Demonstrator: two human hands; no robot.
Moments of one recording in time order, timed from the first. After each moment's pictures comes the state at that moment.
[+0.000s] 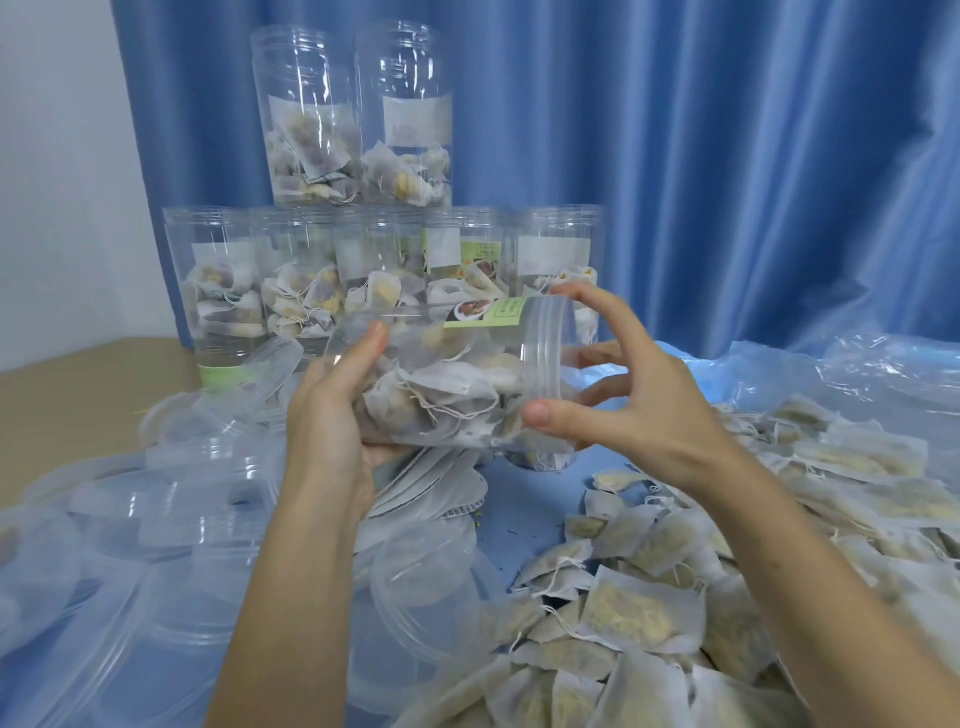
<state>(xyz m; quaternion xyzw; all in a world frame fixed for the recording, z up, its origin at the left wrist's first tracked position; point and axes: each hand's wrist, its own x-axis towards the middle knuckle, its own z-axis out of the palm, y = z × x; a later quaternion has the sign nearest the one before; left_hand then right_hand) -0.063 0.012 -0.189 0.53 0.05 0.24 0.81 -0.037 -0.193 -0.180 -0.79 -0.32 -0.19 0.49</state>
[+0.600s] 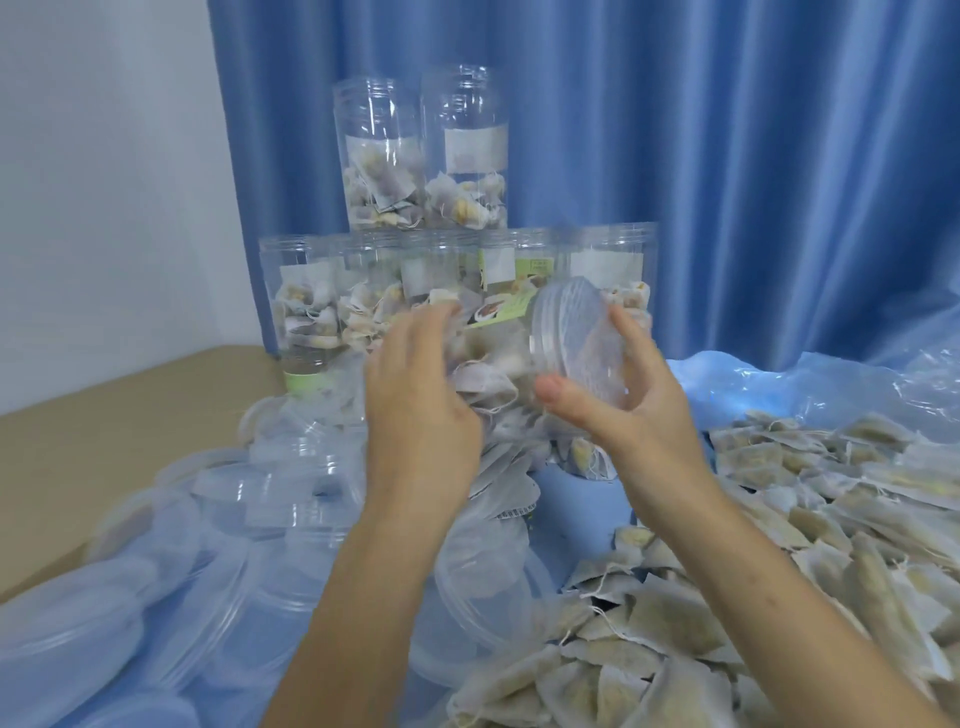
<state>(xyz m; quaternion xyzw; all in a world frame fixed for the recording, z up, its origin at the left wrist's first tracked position) -0.100 -0.003 -0.171 0.83 0.00 0.48 0.29 -0.047 -0.146 -0.189 -0.63 -0.27 -0.15 0.72</state>
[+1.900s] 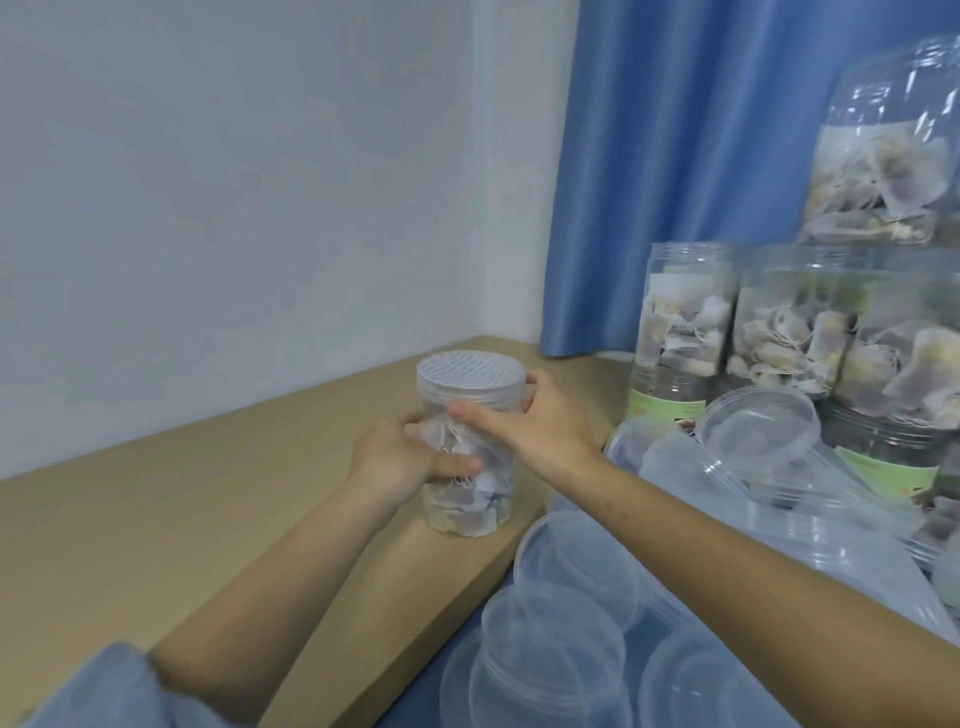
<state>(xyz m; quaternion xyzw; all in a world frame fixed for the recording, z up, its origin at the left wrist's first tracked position) -0.162 0.397 -0.212 0.77 0.30 0.28 0.48 -0.058 0.287 -0.193 -0.77 -0.35 0.01 0.53</state>
